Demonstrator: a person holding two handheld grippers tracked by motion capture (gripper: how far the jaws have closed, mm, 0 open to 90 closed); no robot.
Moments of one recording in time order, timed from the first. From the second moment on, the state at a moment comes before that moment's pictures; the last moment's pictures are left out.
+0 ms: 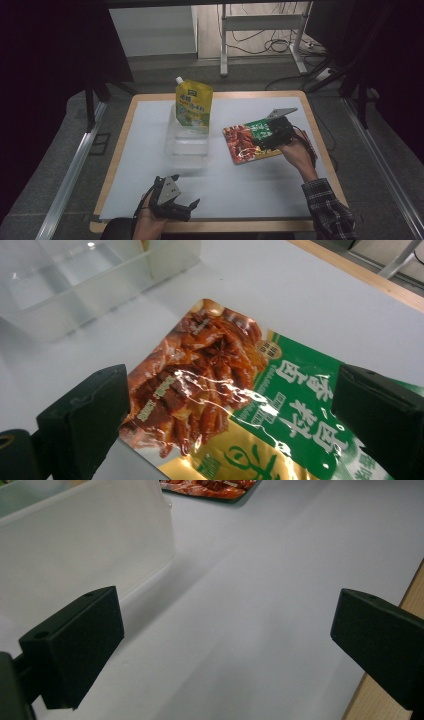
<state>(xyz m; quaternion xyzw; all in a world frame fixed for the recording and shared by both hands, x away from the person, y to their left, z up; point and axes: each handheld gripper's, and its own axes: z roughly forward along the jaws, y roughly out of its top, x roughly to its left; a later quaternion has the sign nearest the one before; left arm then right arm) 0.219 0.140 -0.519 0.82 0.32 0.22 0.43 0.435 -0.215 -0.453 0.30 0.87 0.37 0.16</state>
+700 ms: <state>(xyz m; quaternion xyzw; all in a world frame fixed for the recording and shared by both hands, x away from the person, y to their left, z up) 0.218 0.141 -0.520 0.82 0.32 0.22 0.43 0.456 -0.252 -0.467 0.34 0.85 0.36 0.18</state>
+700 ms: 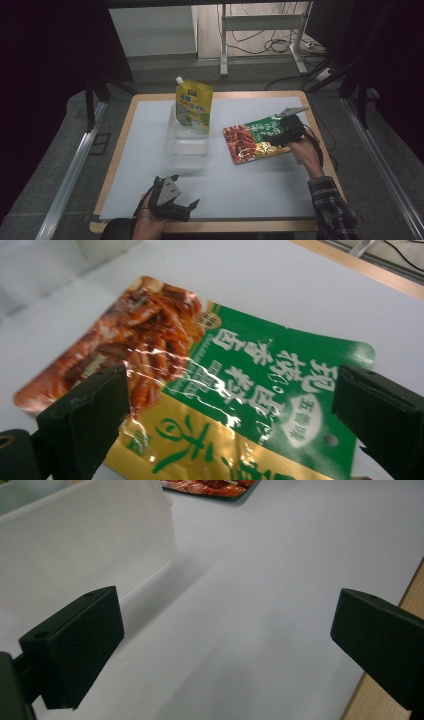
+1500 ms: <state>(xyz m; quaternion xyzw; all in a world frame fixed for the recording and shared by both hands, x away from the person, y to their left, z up) 0.218 0.139 -0.521 0.82 0.32 0.21 0.42 0.489 -0.285 -0.496 0.40 0.85 0.33 0.13</state>
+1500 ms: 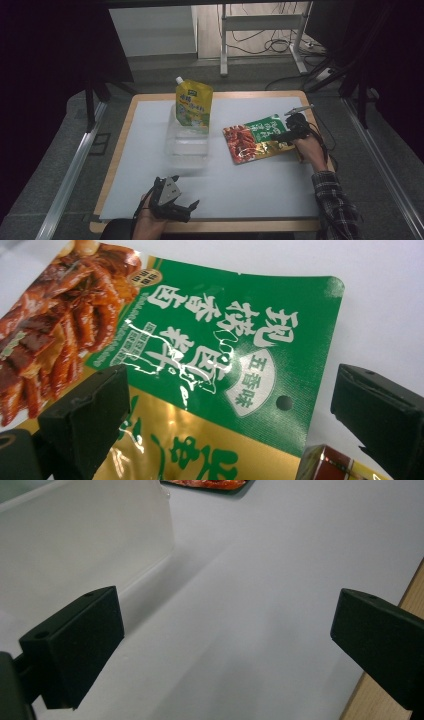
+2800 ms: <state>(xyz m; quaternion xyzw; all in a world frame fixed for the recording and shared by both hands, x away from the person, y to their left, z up) 0.217 0.138 -0.522 0.83 0.32 0.22 0.41 0.495 -0.269 -0.502 0.45 0.83 0.32 0.05</state>
